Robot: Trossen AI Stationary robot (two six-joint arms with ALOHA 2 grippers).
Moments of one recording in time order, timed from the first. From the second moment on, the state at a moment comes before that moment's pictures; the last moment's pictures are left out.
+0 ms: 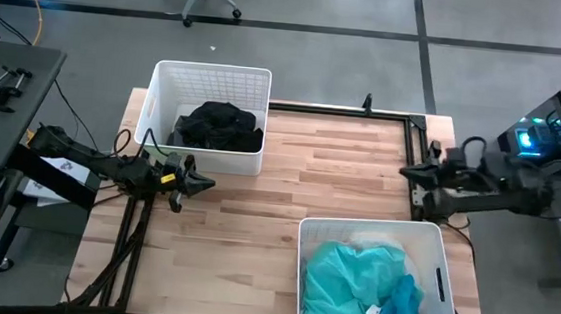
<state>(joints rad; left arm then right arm) -0.27 0.33 0.01 0.36 -0.32 -0.46 0.11 0.20 0.71 -0.63 0.20 0.25</state>
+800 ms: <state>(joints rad) -0.27 0.33 0.01 0.36 -0.33 -0.47 0.02 0.17 0.01 0.56 0.18 0.09</state>
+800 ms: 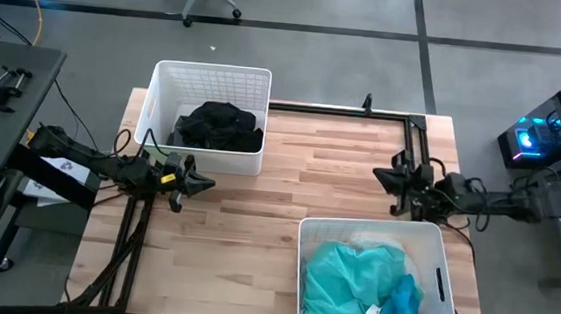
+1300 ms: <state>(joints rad) -0.27 0.33 0.01 0.36 -0.33 -0.44 -0.03 0.17 0.01 0.23 -0.02 0.11</state>
